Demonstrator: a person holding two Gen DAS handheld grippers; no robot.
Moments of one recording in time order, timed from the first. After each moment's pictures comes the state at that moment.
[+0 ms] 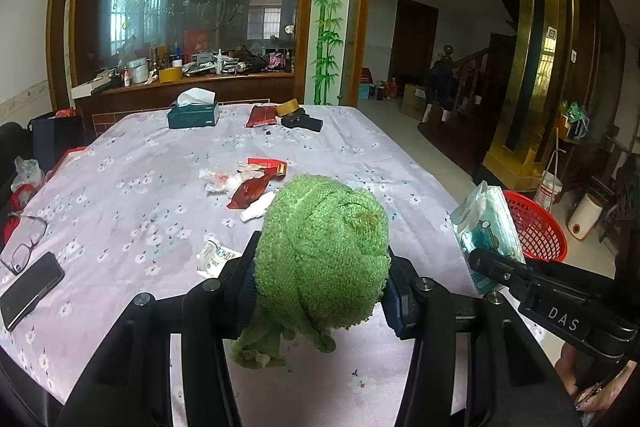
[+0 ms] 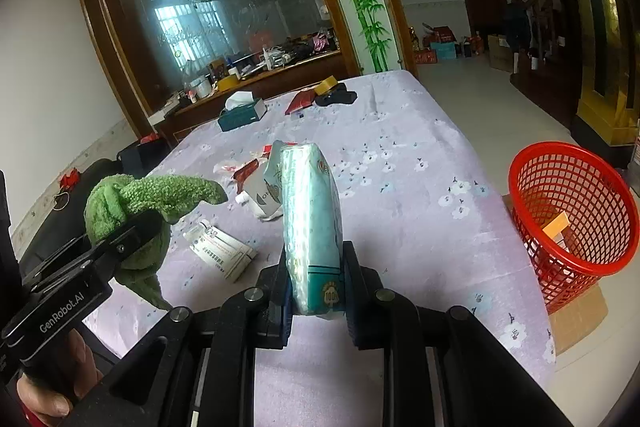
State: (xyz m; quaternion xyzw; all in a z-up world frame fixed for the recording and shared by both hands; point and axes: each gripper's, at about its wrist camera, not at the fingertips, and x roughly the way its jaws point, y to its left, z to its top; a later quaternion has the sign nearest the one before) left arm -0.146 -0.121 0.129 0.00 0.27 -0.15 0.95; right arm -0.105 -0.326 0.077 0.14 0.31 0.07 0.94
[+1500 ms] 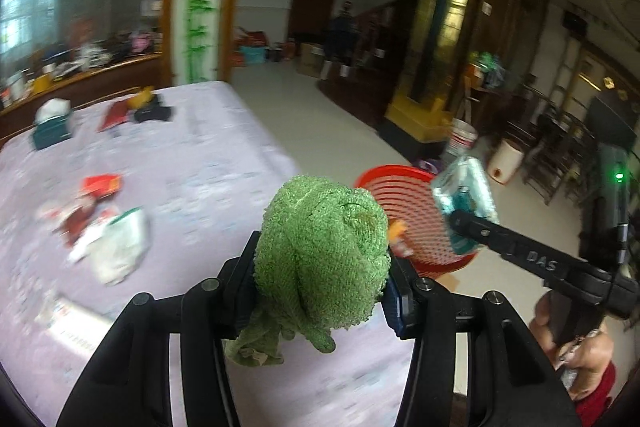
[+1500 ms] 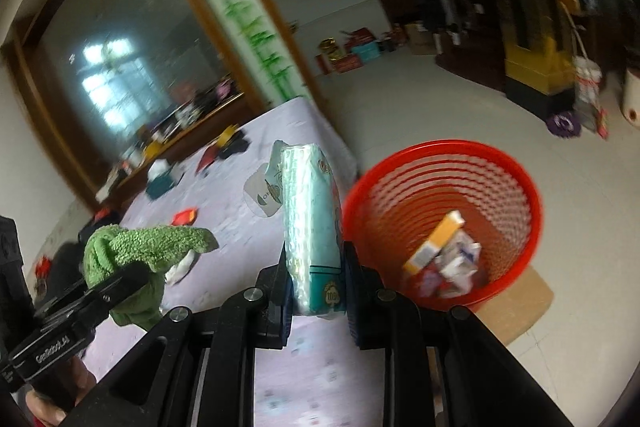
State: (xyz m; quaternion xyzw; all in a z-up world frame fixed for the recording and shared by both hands) left arm -0.096 -0.293 0.131 0.04 0.33 -0.35 0.88; right arm -0.126 -0.502 0.079 0.26 0.28 -0.05 0.92
